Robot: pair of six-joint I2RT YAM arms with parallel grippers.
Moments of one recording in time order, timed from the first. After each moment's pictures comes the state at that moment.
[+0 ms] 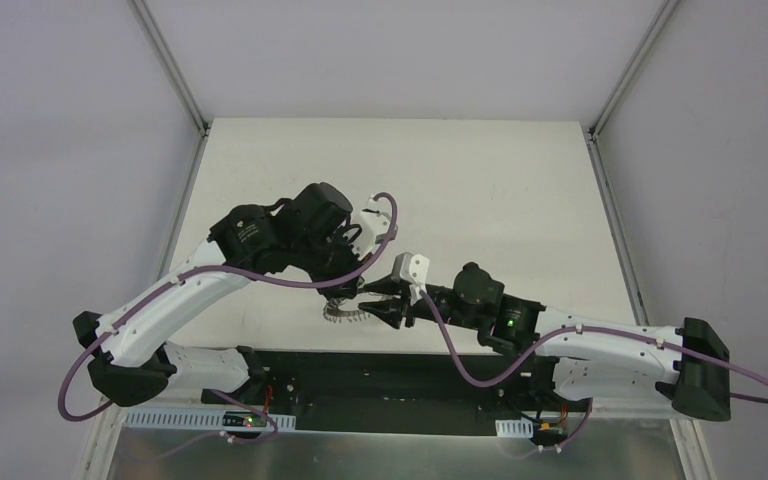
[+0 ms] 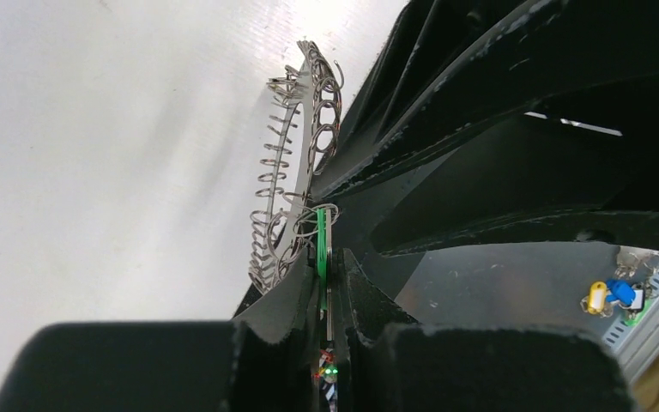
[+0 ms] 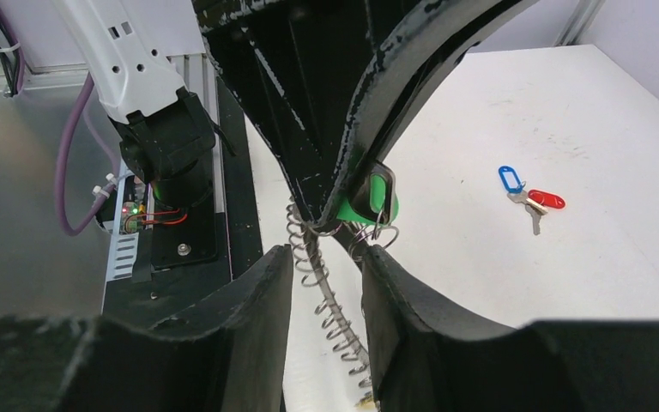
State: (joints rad) left arm -0.96 1.21 1.49 -1.22 0.19 -0.03; right arm 1.25 1.03 0.66 0.31 -0.12 -0.06
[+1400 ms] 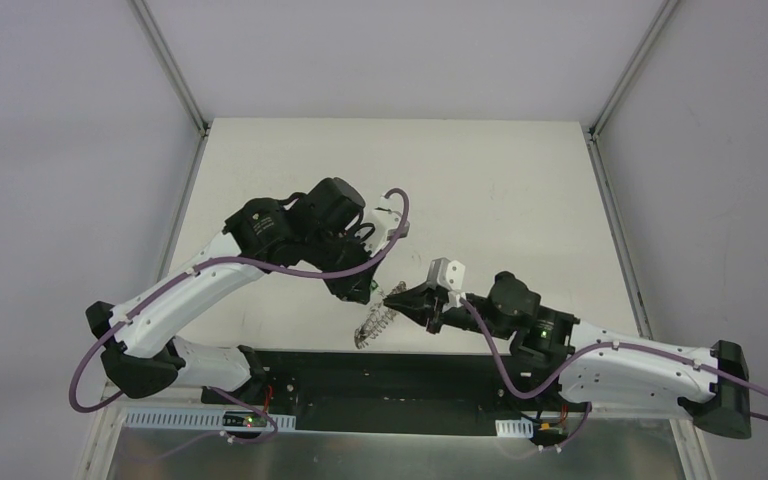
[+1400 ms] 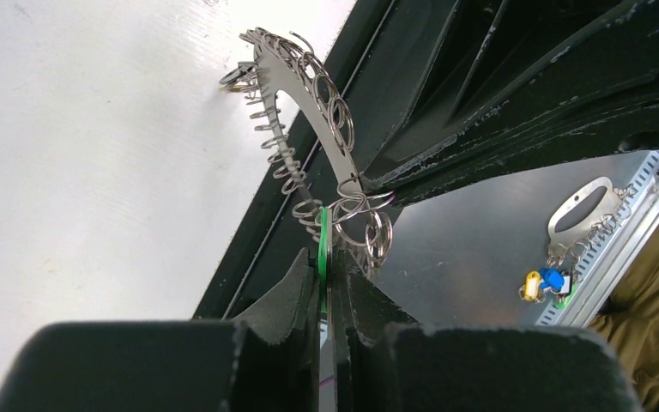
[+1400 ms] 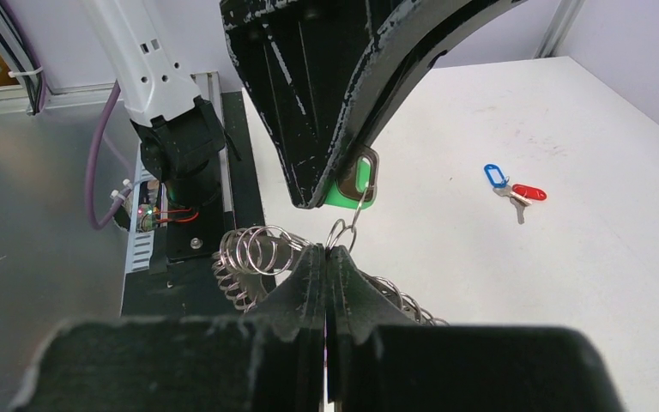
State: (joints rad) left arm -0.95 1.28 1.54 -1.21 0.29 -0.11; right arm 1.25 0.80 0.58 0.24 -0.10 -0.04
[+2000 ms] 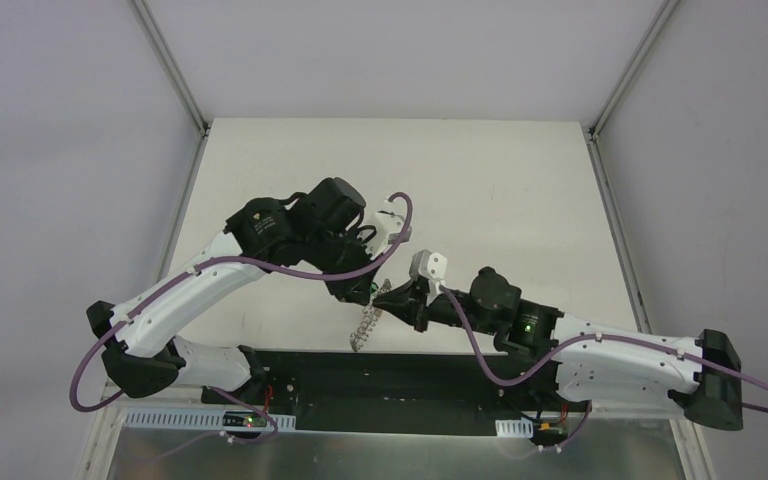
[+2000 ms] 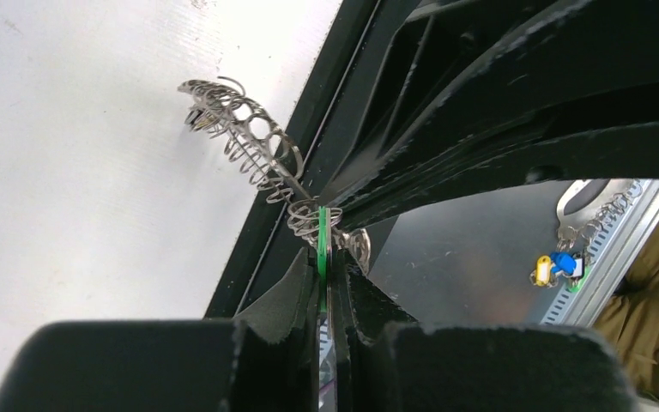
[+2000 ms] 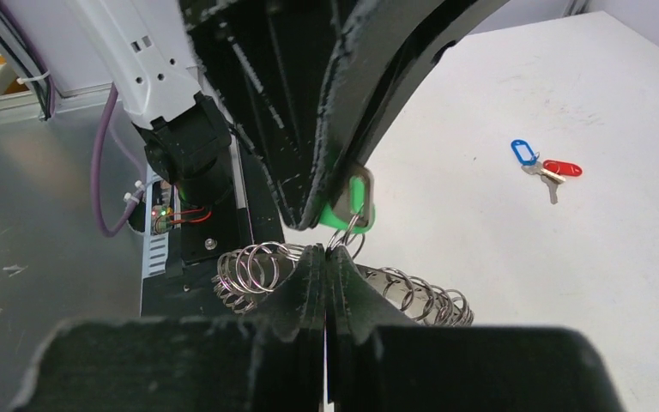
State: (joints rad) left arm -0.95 1.29 1.54 -1.22 0.34 -0.06; right arm 1.25 0.89 0.60 0.24 -0.10 0.03
